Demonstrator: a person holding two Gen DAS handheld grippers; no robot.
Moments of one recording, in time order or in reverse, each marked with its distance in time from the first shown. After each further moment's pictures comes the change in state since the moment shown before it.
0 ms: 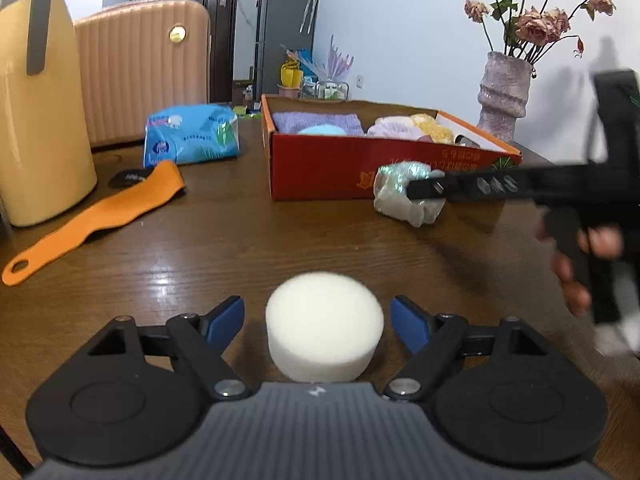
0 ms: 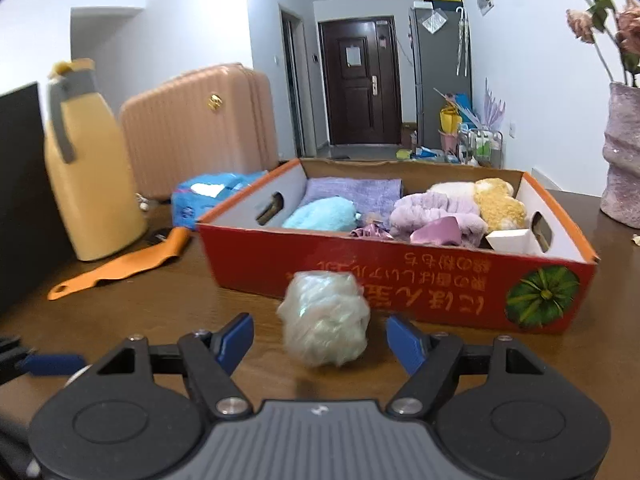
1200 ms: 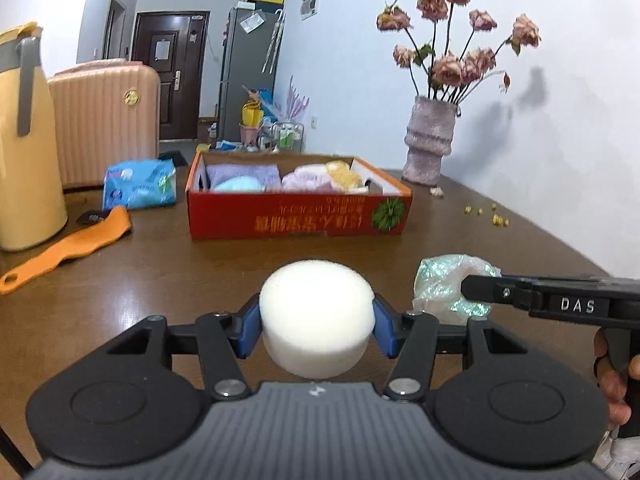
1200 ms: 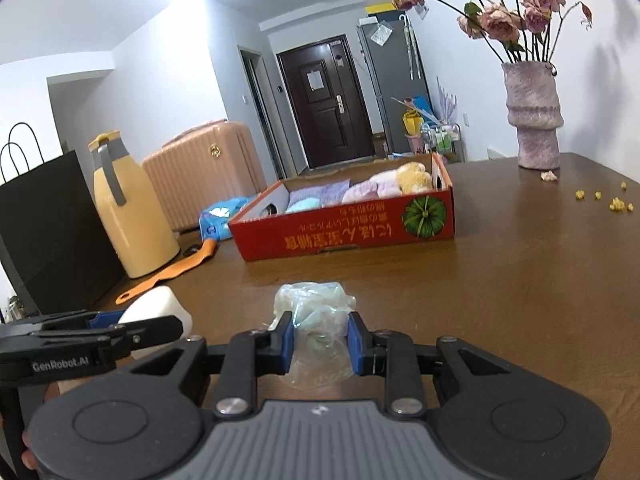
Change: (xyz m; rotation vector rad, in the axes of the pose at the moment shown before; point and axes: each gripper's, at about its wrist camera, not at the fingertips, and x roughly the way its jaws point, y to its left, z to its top) left arm -0.090 -0.078 0.002 0.020 -0.137 -0.118; right arm -0.200 -0.017 -0.078 0.176 -0.102 0.005
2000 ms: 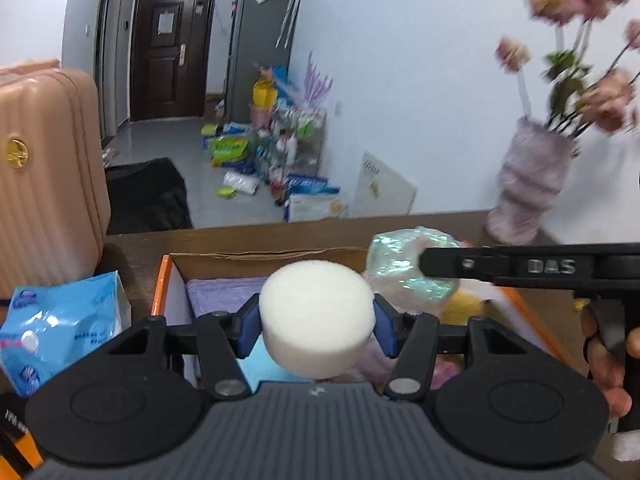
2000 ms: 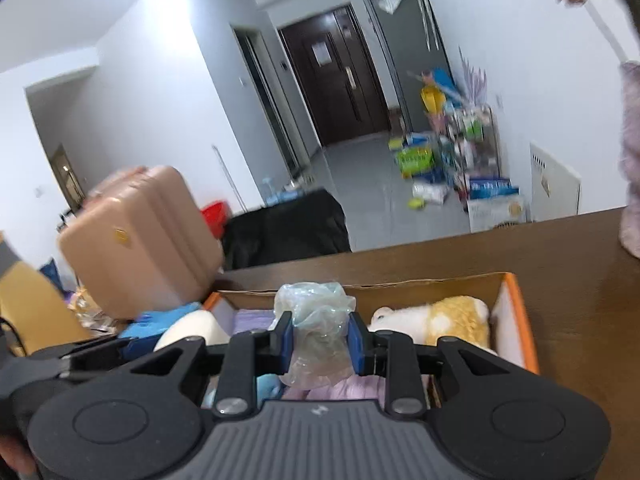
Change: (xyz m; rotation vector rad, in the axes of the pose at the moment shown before) left arm 0.300 0.093 0.190 -0.021 0.114 0.043; right arm 0.328 -0.074 0.229 0.038 0.154 0.039
